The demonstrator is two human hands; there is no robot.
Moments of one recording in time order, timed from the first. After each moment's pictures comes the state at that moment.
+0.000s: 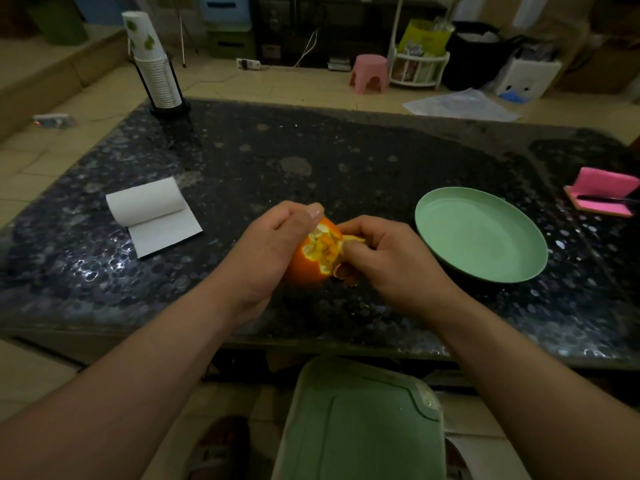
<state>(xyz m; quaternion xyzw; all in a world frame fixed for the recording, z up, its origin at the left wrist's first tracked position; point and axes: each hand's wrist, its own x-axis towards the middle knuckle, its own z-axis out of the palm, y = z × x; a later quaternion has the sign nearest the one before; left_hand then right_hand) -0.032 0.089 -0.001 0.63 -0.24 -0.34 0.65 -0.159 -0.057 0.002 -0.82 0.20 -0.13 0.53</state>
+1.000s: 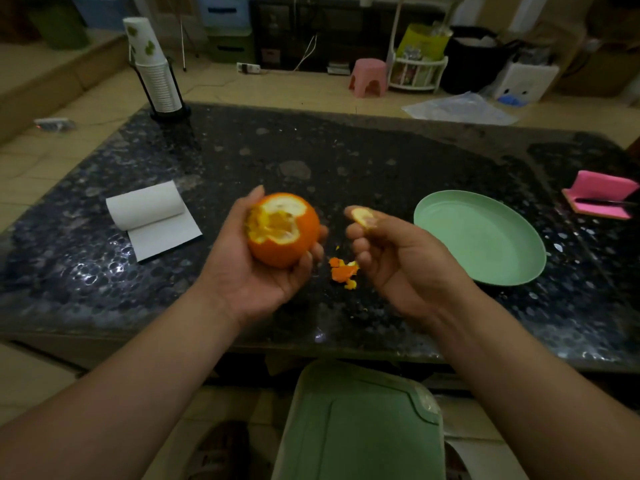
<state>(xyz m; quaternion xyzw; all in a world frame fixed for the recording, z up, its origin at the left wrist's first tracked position) -0.021 0.096 0.012 0.38 0.03 -0.55 0.74 -0.156 -0.059 0.012 -0.44 0.24 -0.16 0.85</state>
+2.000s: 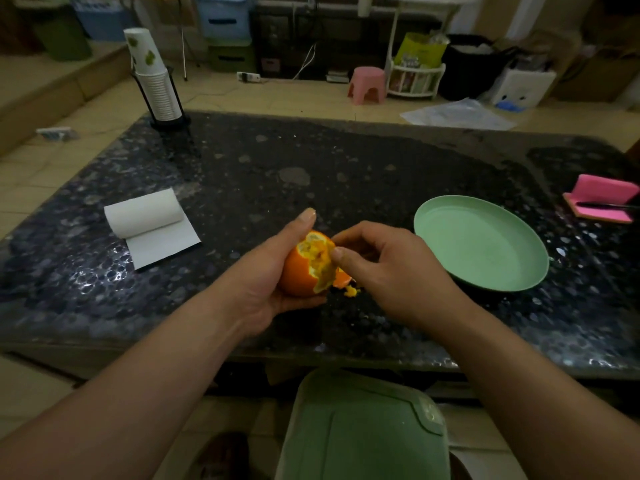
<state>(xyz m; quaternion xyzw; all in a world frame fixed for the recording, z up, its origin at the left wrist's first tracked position) -0.035 0.082 0.003 0.63 -0.07 -0.45 0.63 -0.163 -0.061 0.006 -0.88 0.19 -0.15 0.42</state>
